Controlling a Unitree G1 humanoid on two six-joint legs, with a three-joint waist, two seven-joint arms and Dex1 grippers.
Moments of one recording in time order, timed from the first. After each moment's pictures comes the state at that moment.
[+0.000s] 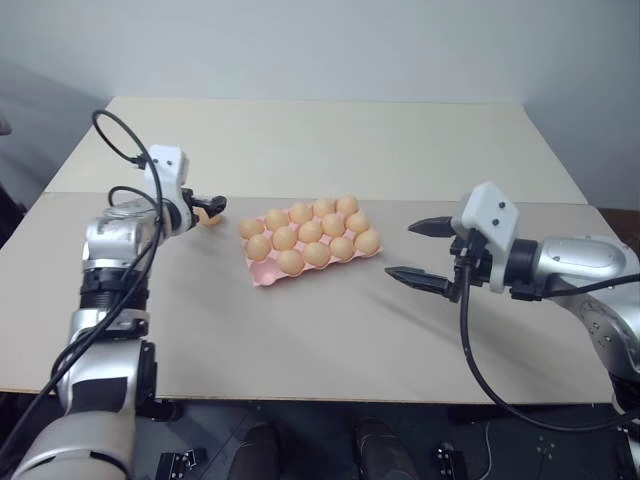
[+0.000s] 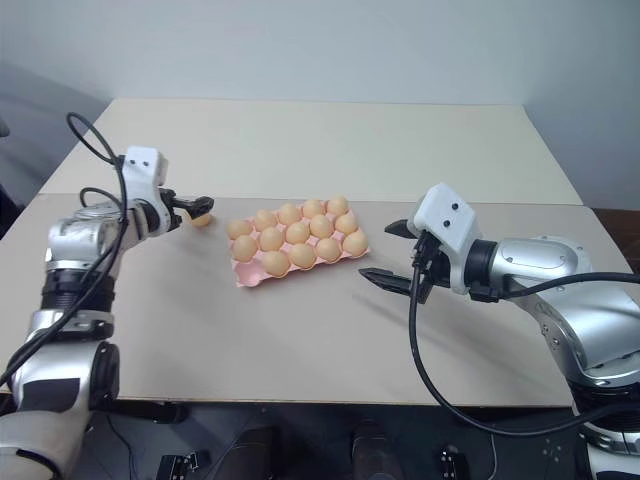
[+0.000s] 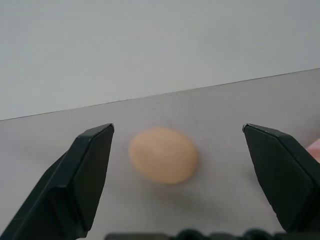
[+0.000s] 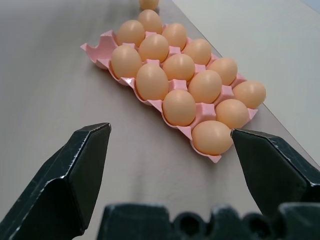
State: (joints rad) left arm -0.95 0.54 0.10 0.57 -0.21 0.74 -0.34; right arm -0.47 -0.89 -0.05 -0.54 0.57 0.85 0.77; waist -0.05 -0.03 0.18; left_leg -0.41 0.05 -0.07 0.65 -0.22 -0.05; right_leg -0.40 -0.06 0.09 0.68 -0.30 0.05
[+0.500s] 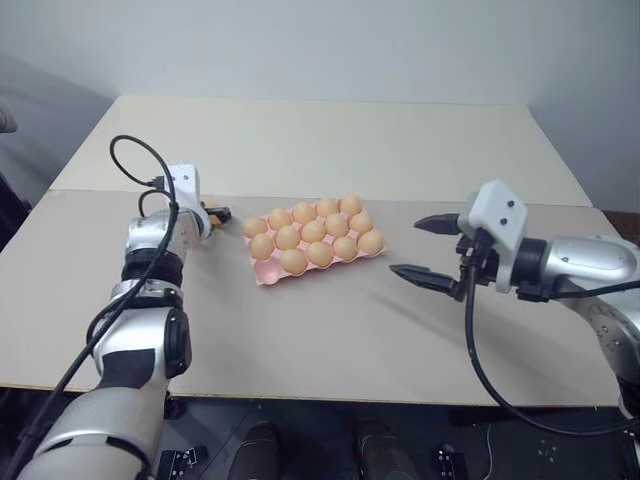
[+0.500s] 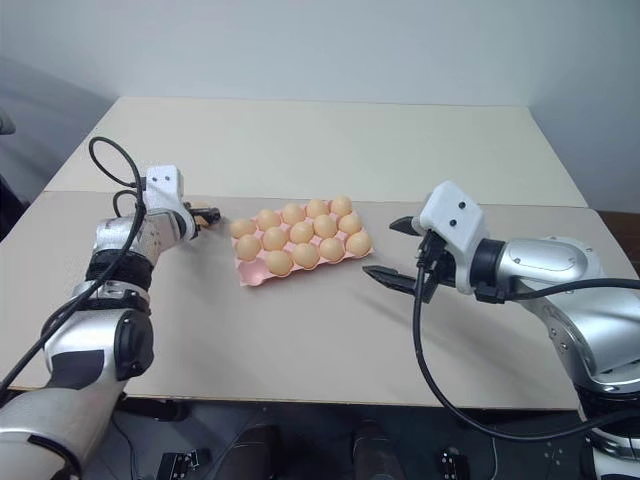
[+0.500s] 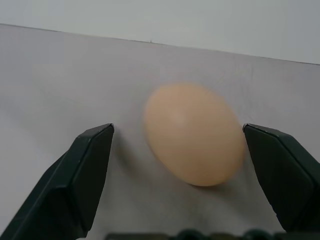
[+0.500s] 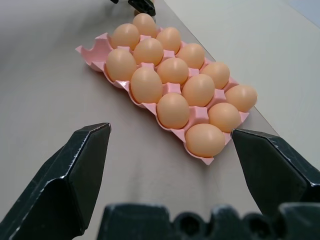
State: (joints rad) left arm -1.10 0.42 0.21 0.99 -0.17 0.61 -0.11; right arm -0.45 -0.91 -0.09 -0.57 0.58 0.85 0.76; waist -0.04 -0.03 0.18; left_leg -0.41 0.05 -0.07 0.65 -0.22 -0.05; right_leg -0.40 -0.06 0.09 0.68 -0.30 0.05
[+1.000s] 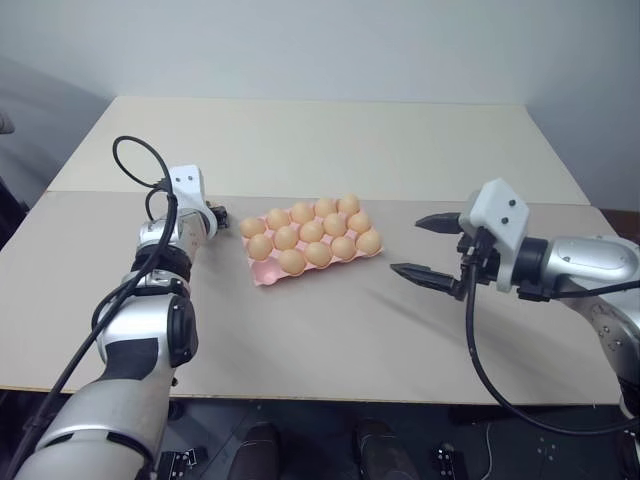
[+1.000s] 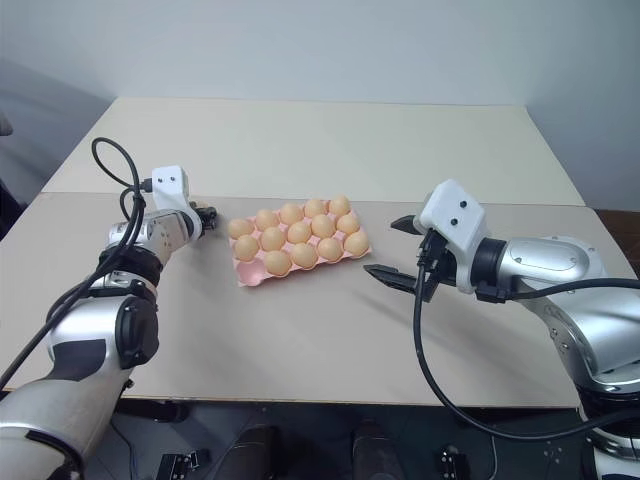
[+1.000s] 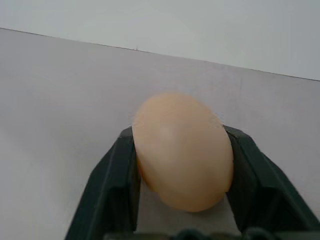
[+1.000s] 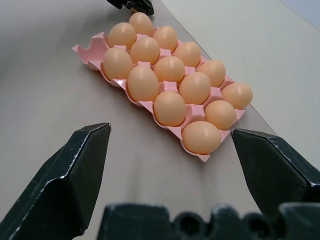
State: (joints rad) left arm -1.16 0.40 0.24 1.17 -0.16 0.46 -0.10; right arm -0.45 -0.91 -0.09 -0.57 0.59 0.85 0.75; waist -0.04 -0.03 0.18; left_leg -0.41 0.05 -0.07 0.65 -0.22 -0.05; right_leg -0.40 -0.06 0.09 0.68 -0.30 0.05
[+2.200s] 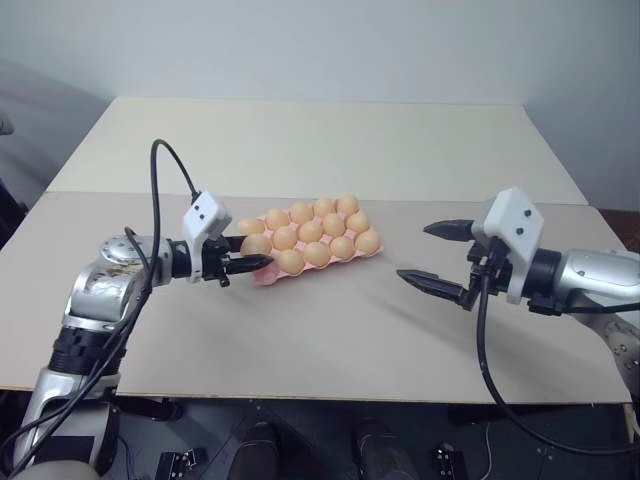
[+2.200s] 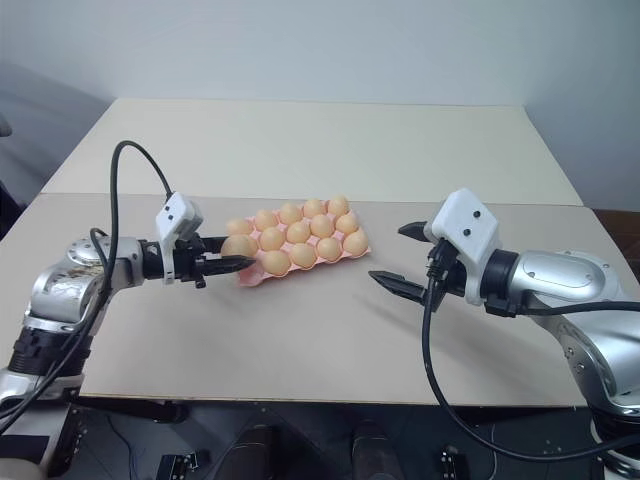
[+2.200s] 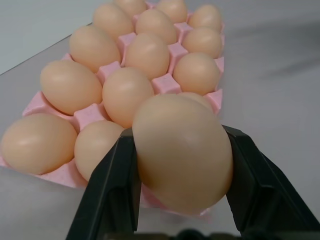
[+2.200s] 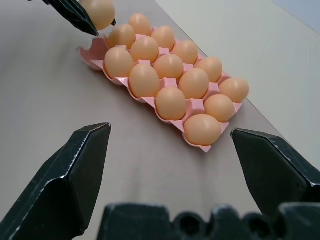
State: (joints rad) left arm -0.58 0.71 -0.05 0.03 -0.37 0.63 -1.02; right arm -0.36 -0.92 -0.17 -0.65 0.65 0.87 0.71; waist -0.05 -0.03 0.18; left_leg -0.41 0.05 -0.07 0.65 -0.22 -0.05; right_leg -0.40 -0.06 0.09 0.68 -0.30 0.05
